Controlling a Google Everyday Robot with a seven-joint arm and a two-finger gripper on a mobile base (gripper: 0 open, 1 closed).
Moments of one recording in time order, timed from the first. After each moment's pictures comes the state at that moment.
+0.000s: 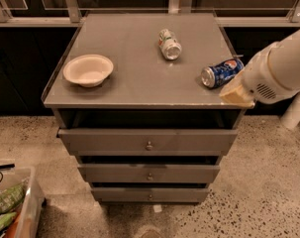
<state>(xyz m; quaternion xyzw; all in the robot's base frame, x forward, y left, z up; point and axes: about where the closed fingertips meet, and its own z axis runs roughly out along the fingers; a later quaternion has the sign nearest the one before) 0.492 -0.191 0.912 -0.46 0.83 -0.01 0.30</state>
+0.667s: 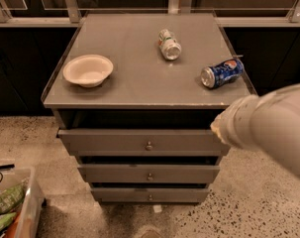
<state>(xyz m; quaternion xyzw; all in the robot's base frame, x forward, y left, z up) 0.465 -0.182 0.844 -0.41 0.85 -0.12 0.32</state>
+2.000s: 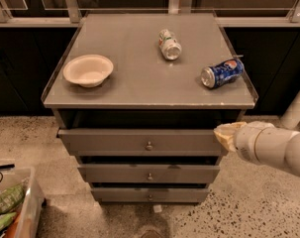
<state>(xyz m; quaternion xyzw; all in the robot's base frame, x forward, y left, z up) 0.504 -0.220 0.763 -0.29 0.85 0.04 0.45</state>
